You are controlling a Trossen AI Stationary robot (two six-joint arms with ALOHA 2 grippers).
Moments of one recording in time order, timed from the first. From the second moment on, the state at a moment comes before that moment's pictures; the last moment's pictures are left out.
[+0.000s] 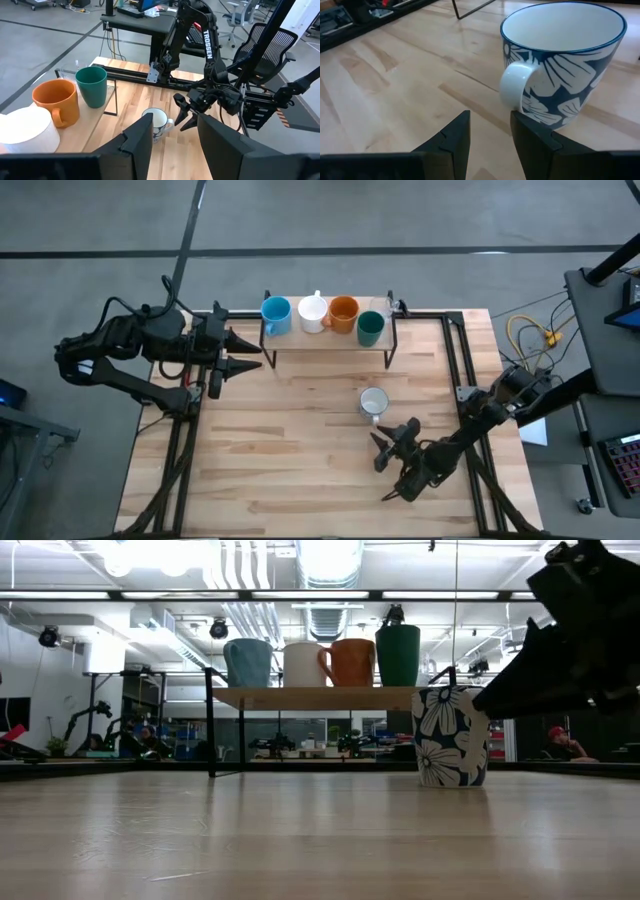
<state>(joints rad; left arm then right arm) -0.08 1.01 1.53 -0.80 -0.13 -0.20 0.75 1.75 0.79 -0.36 1.13 1.51</state>
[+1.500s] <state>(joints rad) -0.08 1.02 1.53 -0.82 -0.11 -0.20 0.63 1.75 0.81 -0.41 1.06 1.44</state>
